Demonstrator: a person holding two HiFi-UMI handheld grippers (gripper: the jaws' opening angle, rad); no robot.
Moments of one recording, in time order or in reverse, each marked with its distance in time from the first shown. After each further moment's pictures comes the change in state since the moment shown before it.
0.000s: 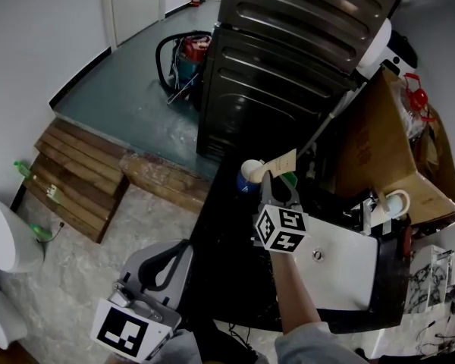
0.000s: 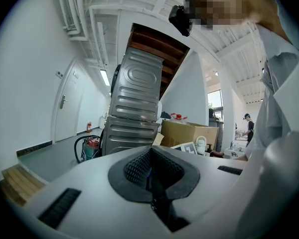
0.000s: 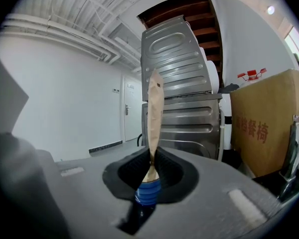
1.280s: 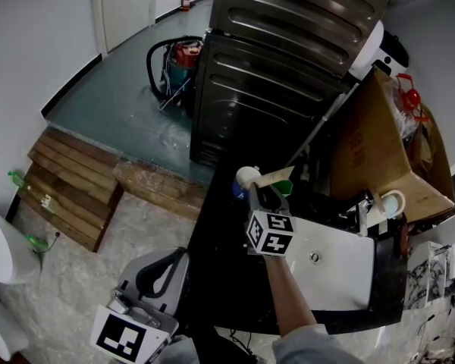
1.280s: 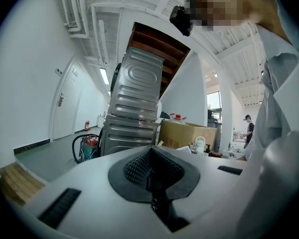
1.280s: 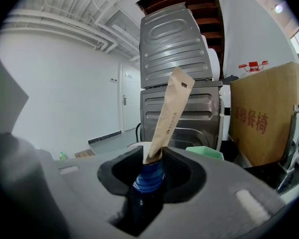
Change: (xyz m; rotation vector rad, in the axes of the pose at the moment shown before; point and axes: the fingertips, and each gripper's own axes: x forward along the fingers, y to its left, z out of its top) left arm 0.003 0.007 -0.007 -0.035 0.027 -0.026; right arm 0.013 0.000 -0.039 -0.007 0.125 -0.021
